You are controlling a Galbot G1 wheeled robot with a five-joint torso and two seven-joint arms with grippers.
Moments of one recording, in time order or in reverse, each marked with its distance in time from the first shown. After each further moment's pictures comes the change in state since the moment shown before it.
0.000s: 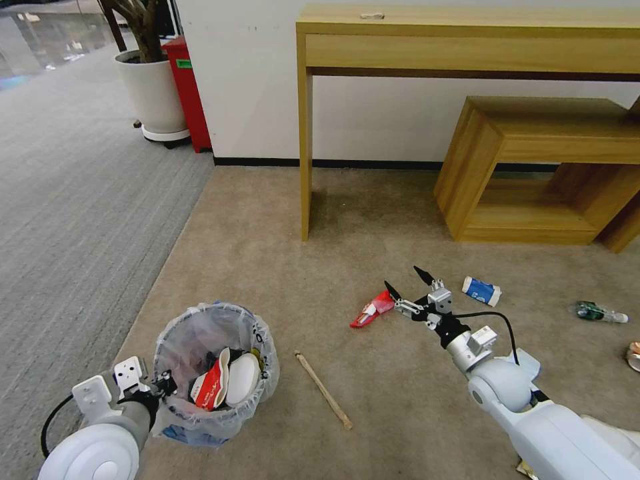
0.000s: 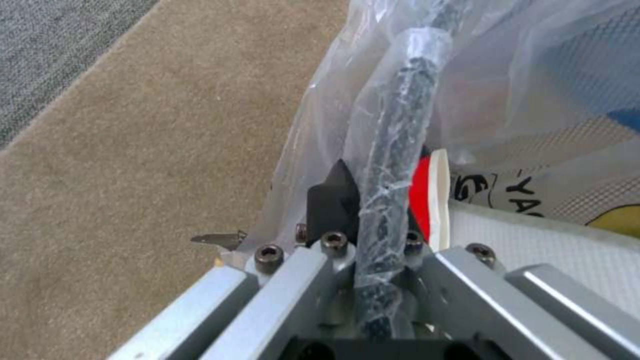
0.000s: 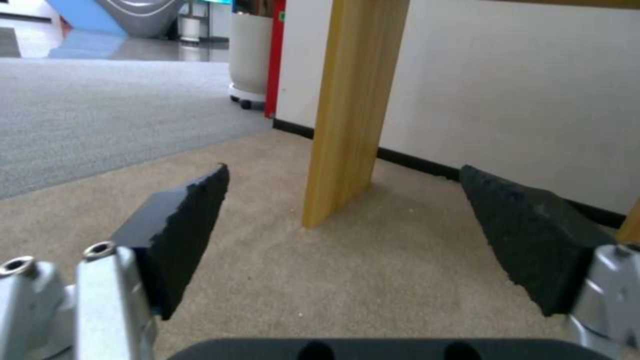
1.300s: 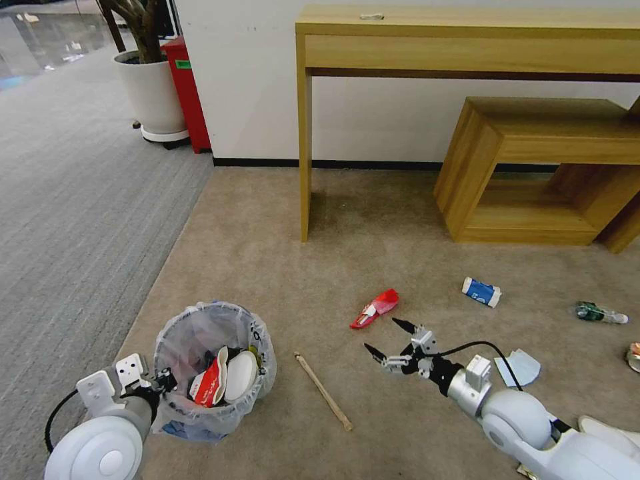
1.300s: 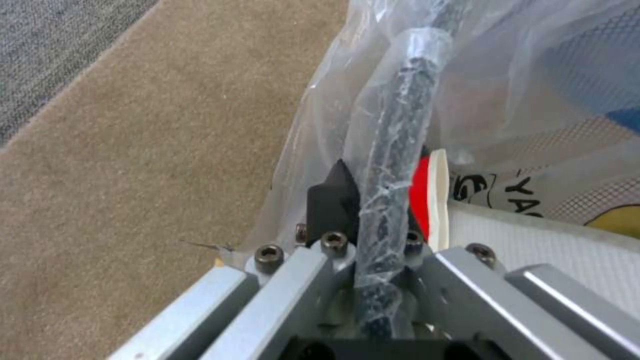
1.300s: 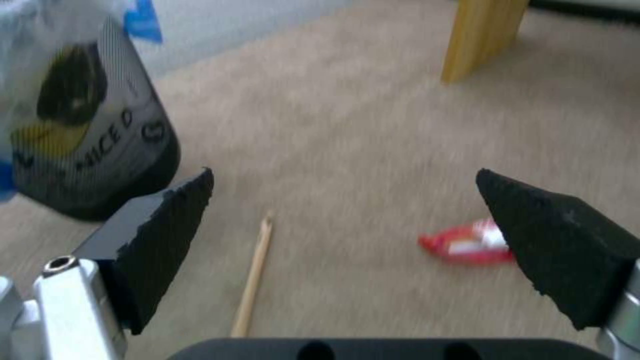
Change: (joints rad) left arm -0.051 -0.001 0.015 0.067 0.004 -0.001 -0.004; right arm -0.152 -0.230 -0.146 0.196 0.176 -0.224 -0.055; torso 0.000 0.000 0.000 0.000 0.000
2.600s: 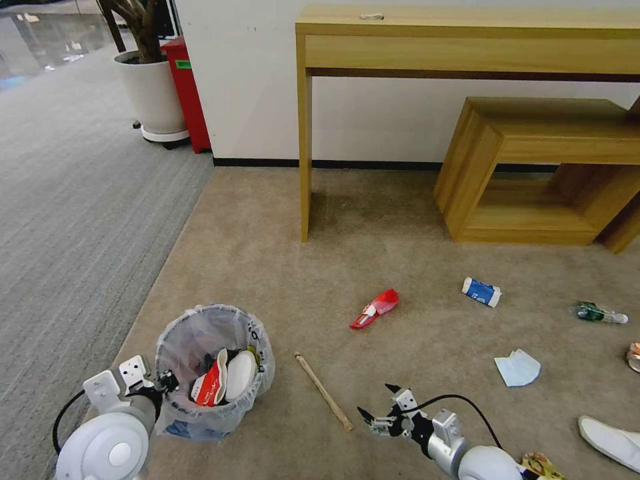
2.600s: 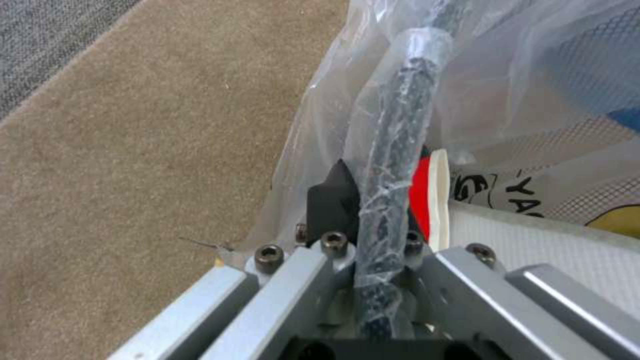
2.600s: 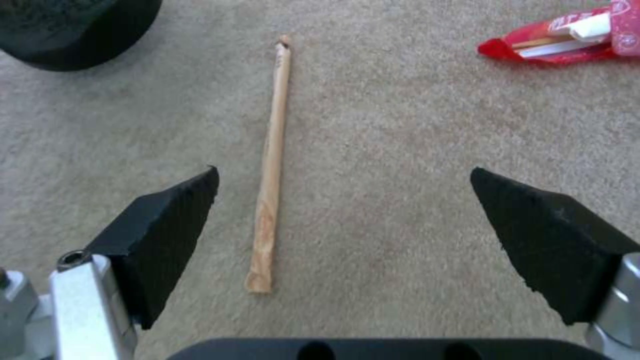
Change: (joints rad) left arm -0.029 -0.032 0.008 0.046 0.012 -0.003 0.005; right arm 0.091 0.072 -0.320 -0.145 -0.030 -0.064 0.219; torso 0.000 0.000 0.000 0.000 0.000
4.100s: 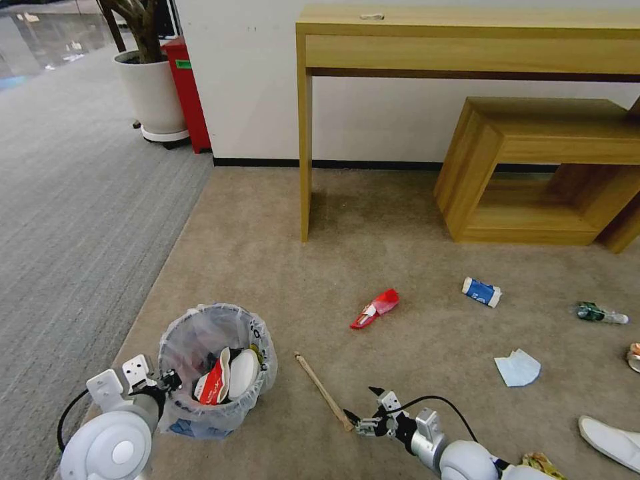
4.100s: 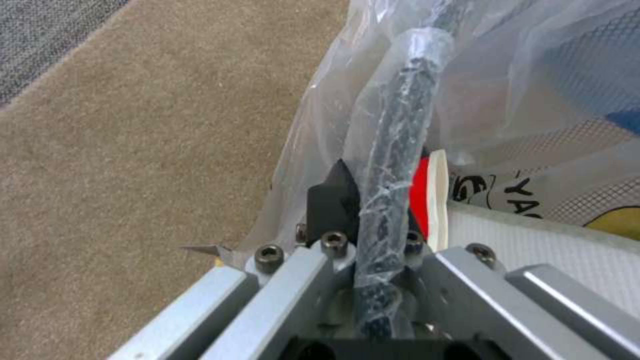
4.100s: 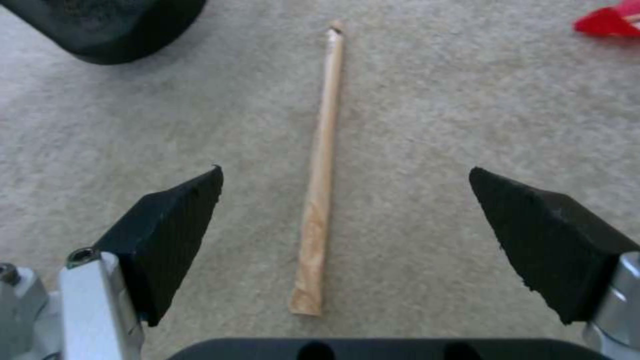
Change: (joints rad) left arm -0.006 -0.004 0.006 -0.002 -0.003 0.000 -0.002; right arm 0.131 0.067 -0.152 -0.180 0.065 0.125 -0.136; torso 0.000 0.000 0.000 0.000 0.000
